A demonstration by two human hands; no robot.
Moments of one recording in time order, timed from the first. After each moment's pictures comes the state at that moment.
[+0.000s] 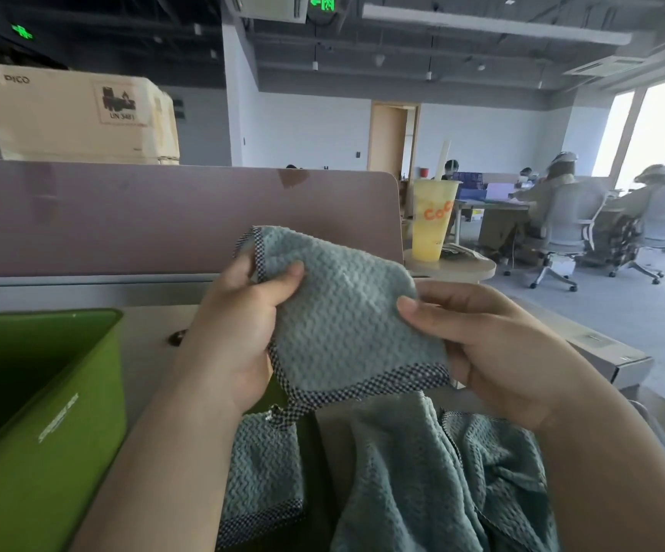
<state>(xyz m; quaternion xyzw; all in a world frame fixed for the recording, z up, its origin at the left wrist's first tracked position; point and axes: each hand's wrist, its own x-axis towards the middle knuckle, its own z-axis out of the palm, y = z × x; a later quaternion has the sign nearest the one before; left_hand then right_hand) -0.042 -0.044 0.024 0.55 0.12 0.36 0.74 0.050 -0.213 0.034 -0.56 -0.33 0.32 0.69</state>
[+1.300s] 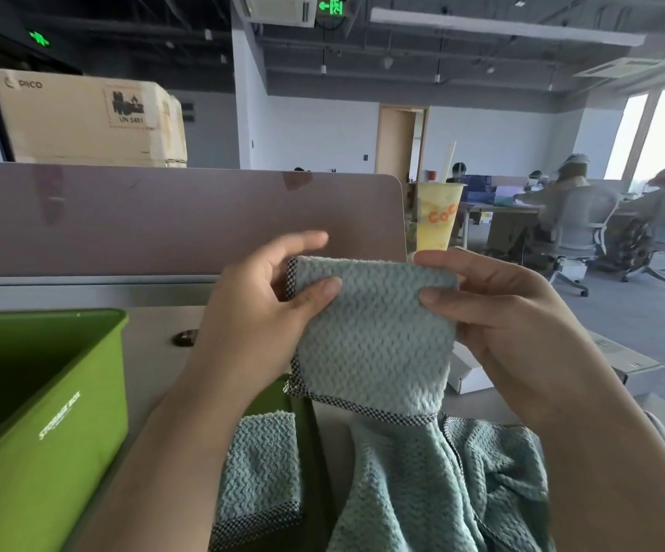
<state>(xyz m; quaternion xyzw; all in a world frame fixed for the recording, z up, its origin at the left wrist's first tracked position) -0.047 -0.053 0.022 0.78 0.12 0.43 0.43 0.064 -0.214 0.032 -0.58 -0.33 0.13 0.73</state>
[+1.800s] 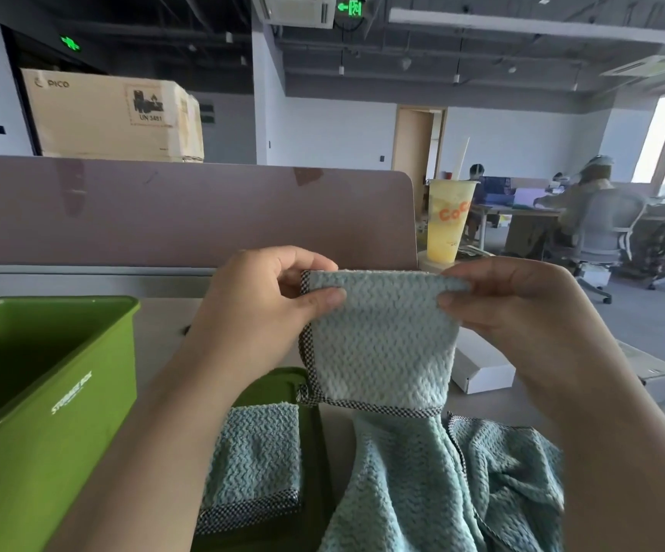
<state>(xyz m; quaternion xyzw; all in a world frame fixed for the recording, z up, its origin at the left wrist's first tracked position) -0.048 -0.051 0.020 0.83 0.15 0.41 0.34 0.082 -0.220 0.022 -0.70 -0.32 -0.03 0.64</state>
